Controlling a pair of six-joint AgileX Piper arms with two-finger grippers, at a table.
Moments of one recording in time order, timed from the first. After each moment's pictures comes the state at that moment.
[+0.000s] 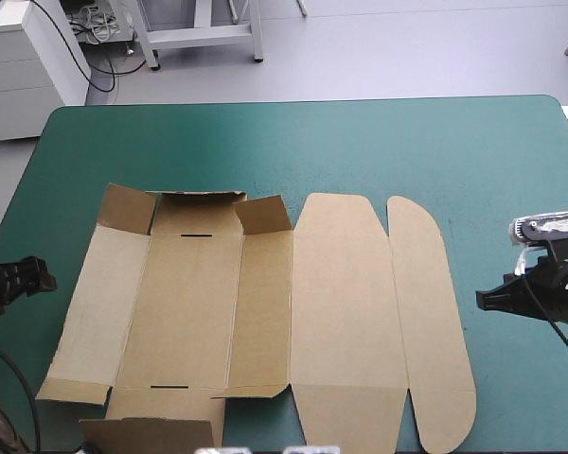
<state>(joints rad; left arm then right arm) 0.71 1.33 -1.05 -0.39 1.17 0.49 -0.19 0.86 -0.97 0.21 1.09 -0.38</state>
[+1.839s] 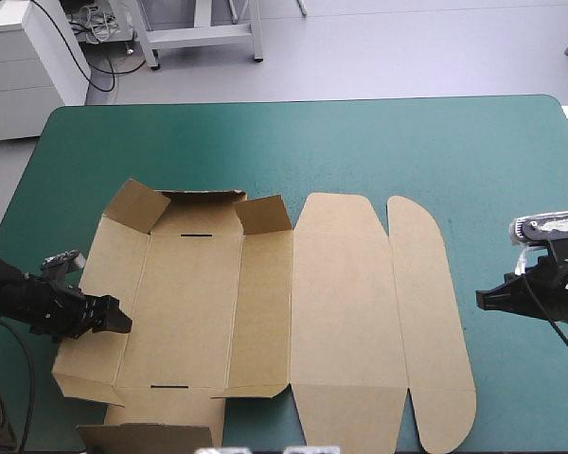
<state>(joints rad) 0.47 1.44 -0.81 -0.51 1.19 0.70 -0.19 0.86 -0.97 0.22 1.09 -0.39</state>
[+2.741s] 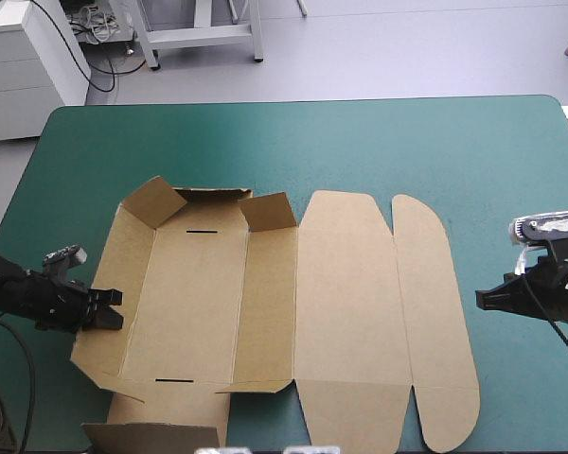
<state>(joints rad) 0.46 1.43 -0.81 -0.56 1.19 0.68 -0.19 0.86 -0.97 0.22 1.09 -0.39</state>
